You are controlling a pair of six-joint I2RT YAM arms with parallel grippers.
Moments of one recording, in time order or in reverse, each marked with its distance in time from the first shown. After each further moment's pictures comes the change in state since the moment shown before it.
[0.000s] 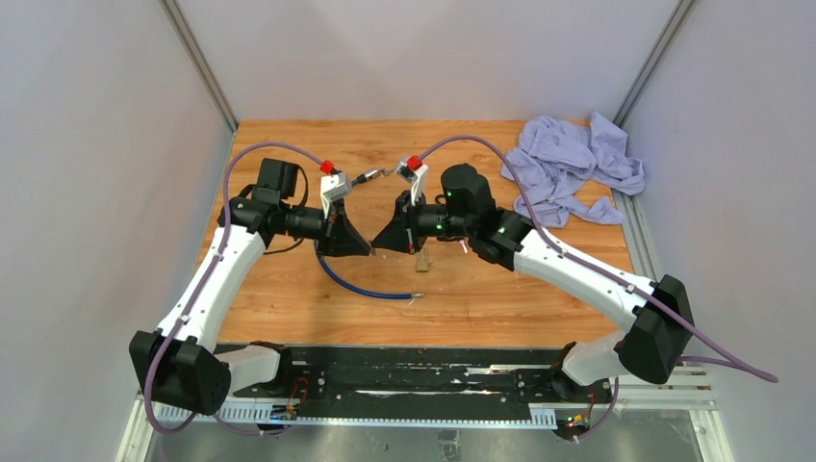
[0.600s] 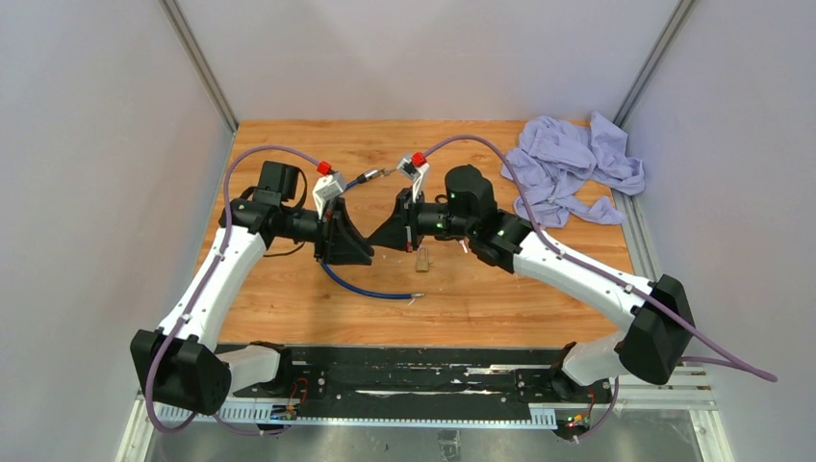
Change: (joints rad) left arm 0.005 0.003 -0.018 -0.011 0.202 -0.032; right arm -0.002 -0.001 -0.030 0.127 -0.028 0.086
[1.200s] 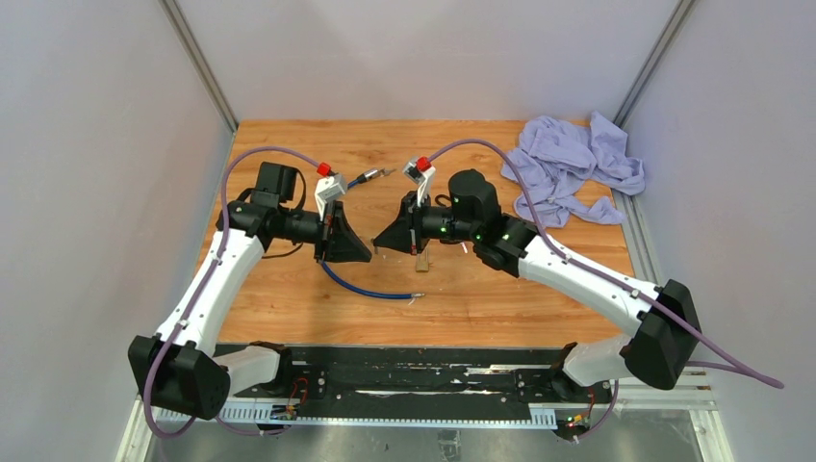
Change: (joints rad) left arm 0.001 -0.025 -0.006 -0.004 -0.079 -0.014; right arm 0.000 -0.040 -0.041 -0.031 0.058 -0.033
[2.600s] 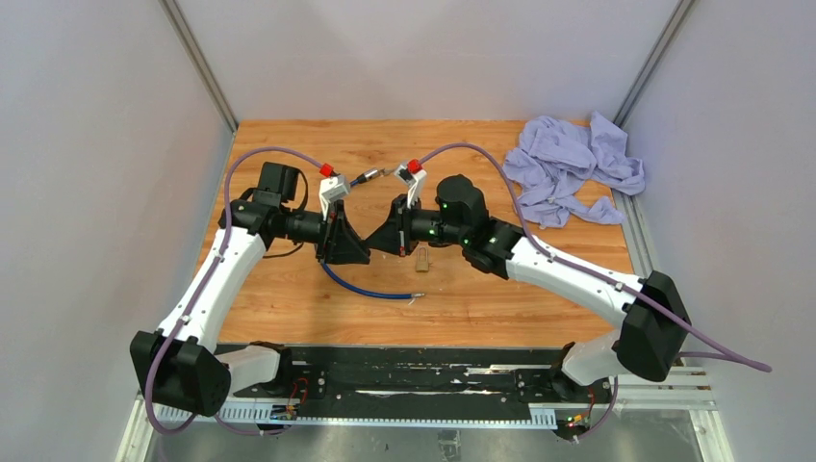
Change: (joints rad) left arm 0.000 0.016 -0.002 -0.004 -0.071 -0.007; right arm 0.039 0.056 -0.011 0.090 0.048 0.077
